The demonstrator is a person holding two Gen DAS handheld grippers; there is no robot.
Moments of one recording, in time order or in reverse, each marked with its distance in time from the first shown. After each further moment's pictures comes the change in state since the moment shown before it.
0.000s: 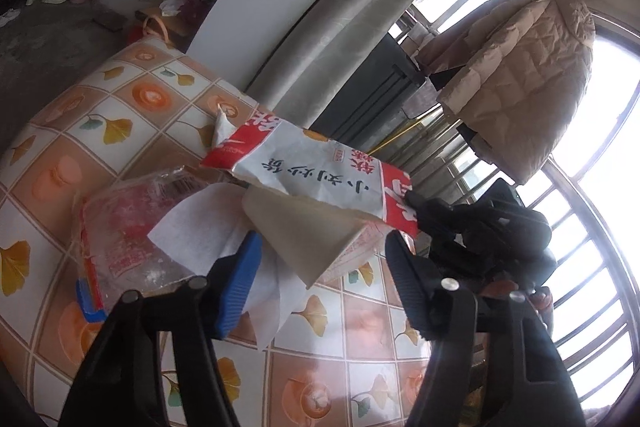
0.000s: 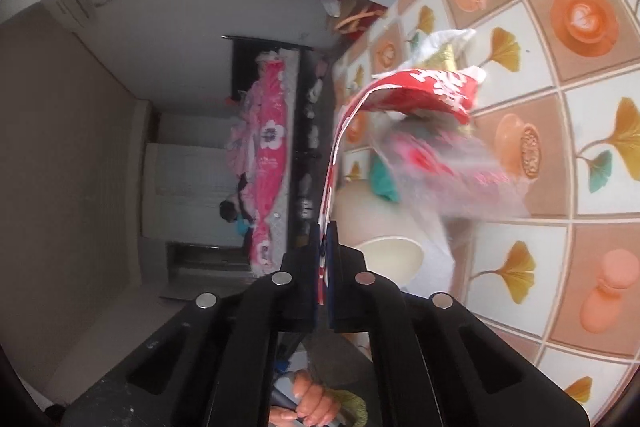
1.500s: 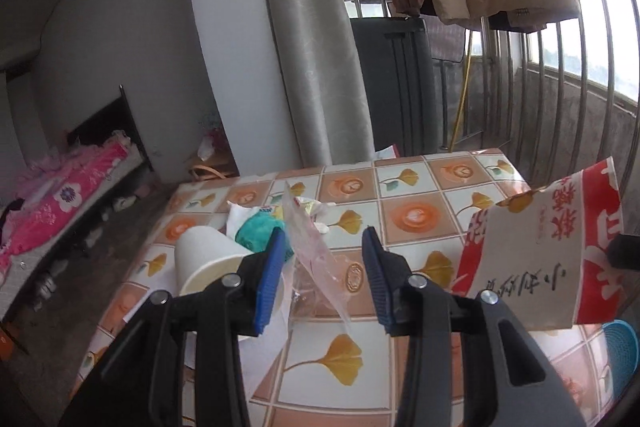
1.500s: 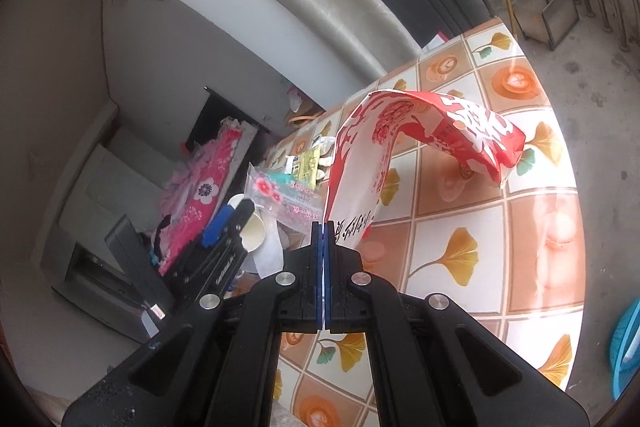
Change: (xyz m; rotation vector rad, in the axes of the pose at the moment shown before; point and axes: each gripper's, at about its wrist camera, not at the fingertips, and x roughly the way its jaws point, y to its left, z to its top) left arm 0.104 -0.157 -0.084 0.689 -0.185 0.596; right arm -0.135 -0.023 -0.080 -0.330 -0.370 -0.303
